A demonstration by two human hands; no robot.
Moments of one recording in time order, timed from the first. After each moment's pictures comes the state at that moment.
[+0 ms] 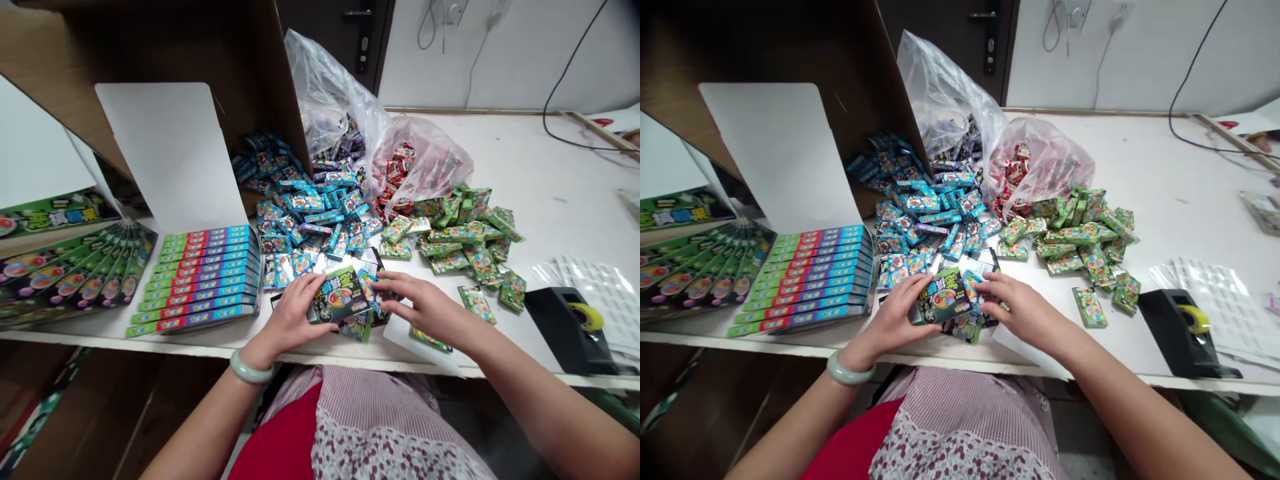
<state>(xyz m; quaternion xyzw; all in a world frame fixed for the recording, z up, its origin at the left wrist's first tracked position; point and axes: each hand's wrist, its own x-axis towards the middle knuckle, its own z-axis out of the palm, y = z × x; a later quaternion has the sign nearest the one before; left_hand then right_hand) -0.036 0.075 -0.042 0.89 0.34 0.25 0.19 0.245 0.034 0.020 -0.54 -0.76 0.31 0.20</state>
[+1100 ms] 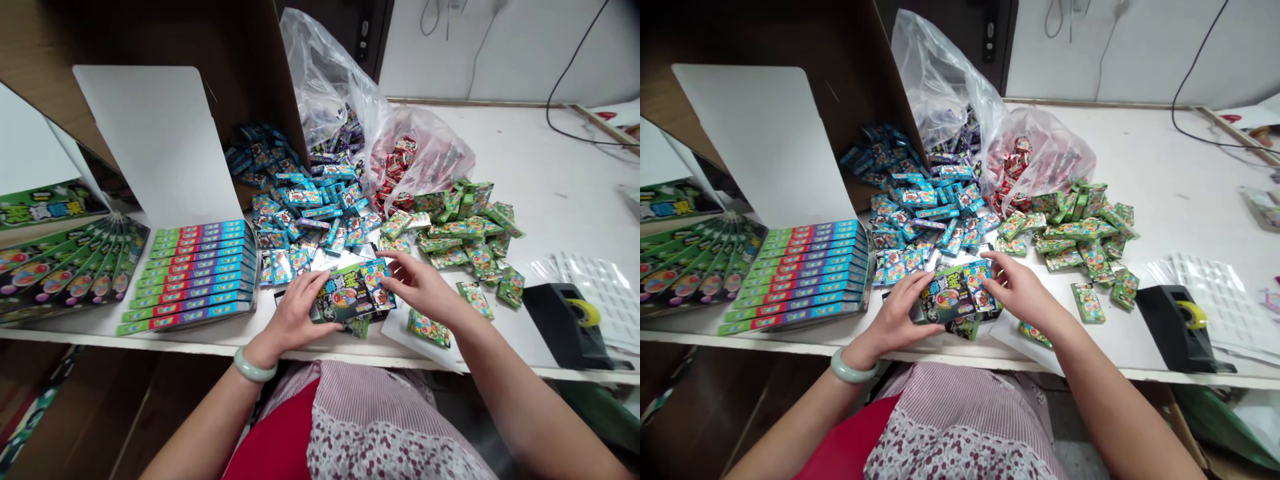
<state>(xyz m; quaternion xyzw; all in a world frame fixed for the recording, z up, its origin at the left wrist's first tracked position) -0.028 0.071 -0.044 0.88 0.34 0.27 0.18 0.243 0.045 0.018 -0.60 -0.64 0.39 0.30</state>
